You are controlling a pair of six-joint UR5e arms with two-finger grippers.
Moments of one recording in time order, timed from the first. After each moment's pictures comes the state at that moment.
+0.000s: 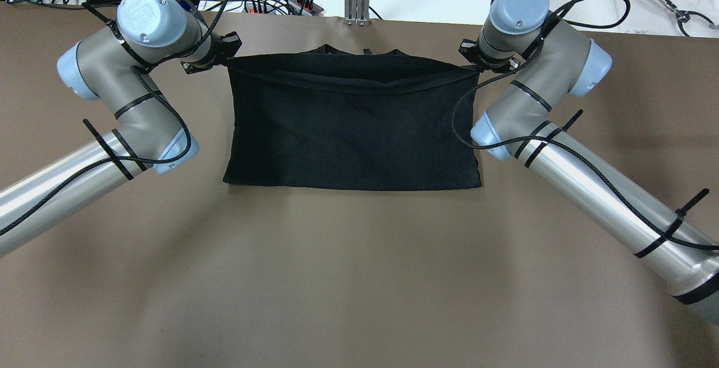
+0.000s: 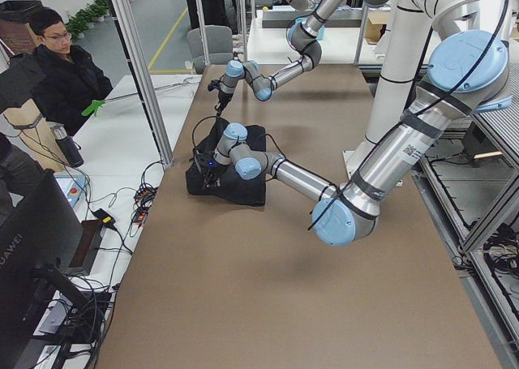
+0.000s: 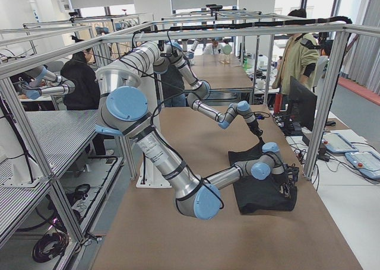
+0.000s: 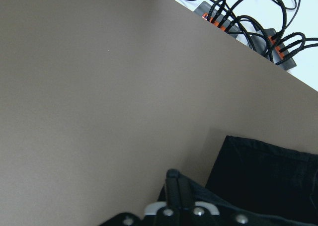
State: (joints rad) left arm -0.92 -2.29 -1.30 -2.03 -1.74 -1.52; right arm 0.96 -0.76 1.15 -1.25 1.77 1.31
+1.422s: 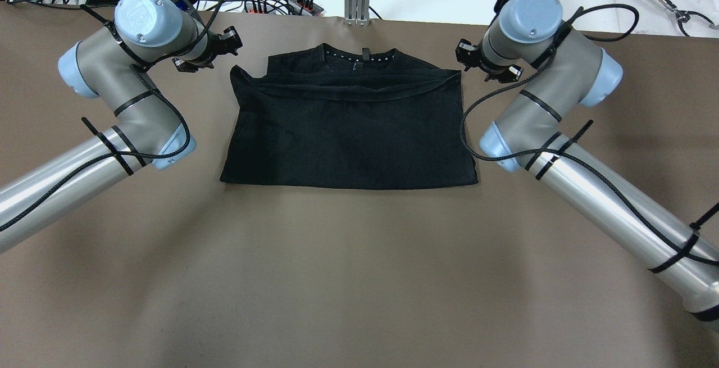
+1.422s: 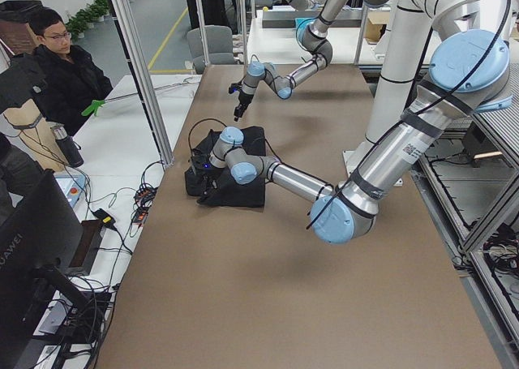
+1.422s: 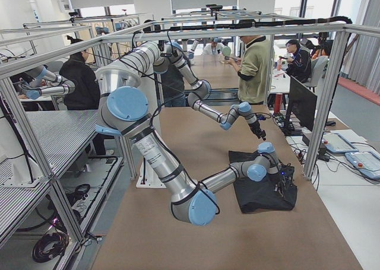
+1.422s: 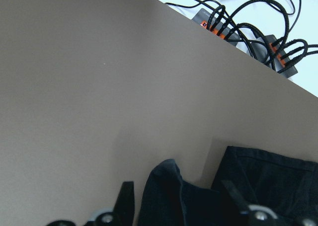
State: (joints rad) left arm -0.94 -2.31 -1.23 -2.11 -1.74 -1.50; right arm 0.88 -1.00 1.45 -1.17 1.82 1.38
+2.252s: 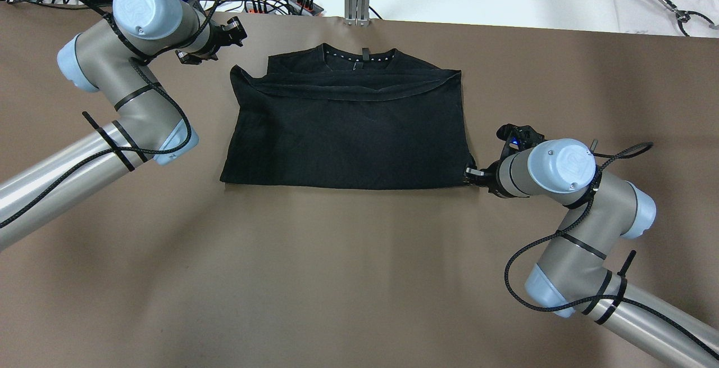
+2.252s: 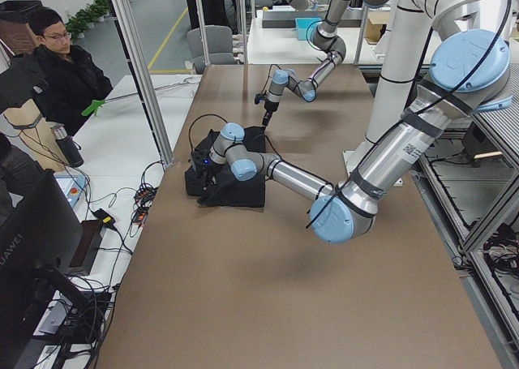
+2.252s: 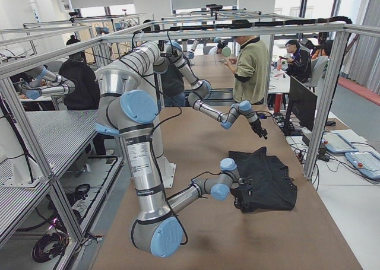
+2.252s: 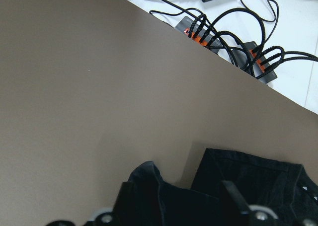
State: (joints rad) left arm -0.94 -2.31 -1.26 -2.11 -1.74 -1.51; right arm 0.71 -1.23 1.64 -1.10 1.80 1.38
